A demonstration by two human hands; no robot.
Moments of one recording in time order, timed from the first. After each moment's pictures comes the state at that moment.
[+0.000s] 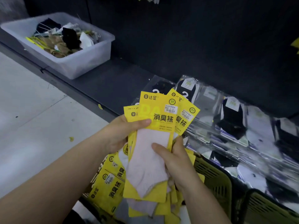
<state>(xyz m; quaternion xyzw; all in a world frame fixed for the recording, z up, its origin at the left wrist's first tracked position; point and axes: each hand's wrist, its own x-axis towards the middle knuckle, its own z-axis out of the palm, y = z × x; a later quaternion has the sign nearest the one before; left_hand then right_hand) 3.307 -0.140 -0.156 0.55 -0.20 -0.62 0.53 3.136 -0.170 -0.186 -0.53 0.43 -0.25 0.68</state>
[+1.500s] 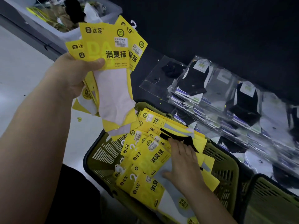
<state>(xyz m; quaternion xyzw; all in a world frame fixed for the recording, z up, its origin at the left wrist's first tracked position) 3.414 -0.123 -0.112 0.66 -0.18 -0.35 0.64 3.104 -0.141 -0.229 -0.89 0.42 0.11 0.15</state>
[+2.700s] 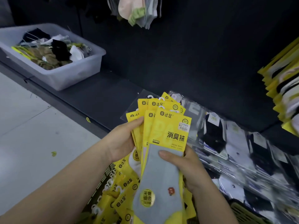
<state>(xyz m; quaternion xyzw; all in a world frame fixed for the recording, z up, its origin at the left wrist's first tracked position) 3.299 -0.166 -0.139 0.42 -0.17 -0.69 0.57 3.107 -0.208 -0.141 -0.54 0.45 -0.23 0.67</state>
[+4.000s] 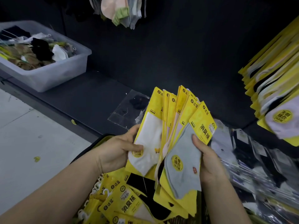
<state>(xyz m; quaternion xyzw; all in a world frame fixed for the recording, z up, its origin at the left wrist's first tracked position) 3.279 -0.162 -0.148 0.30 -0.24 -0.77 0.51 3.054 -0.242 -0.122 -0.31 0.42 -0.34 0.78</state>
